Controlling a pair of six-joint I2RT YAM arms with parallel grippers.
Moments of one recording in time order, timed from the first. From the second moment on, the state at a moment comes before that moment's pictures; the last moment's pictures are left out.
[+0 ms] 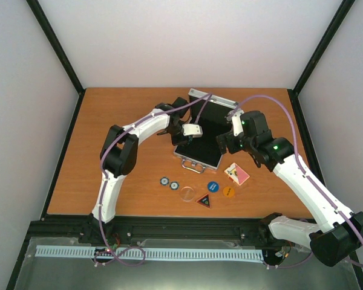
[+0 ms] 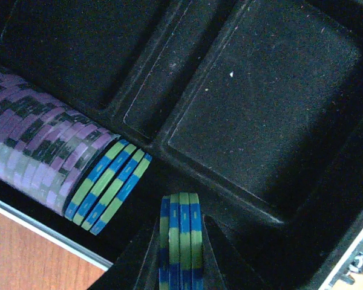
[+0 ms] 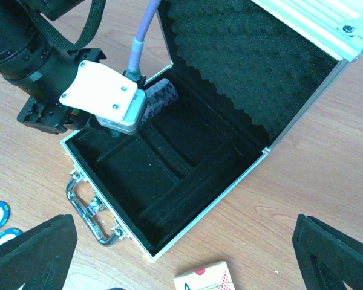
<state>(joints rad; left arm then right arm) -0.57 2.24 1.86 -0.93 0.24 0.80 0.49 1.12 1.11 -0.69 0.04 0.01</state>
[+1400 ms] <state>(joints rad) -0.59 2.23 1.76 -0.76 0.09 0.96 0.48 1.12 1.09 -0.69 0.00 0.01</state>
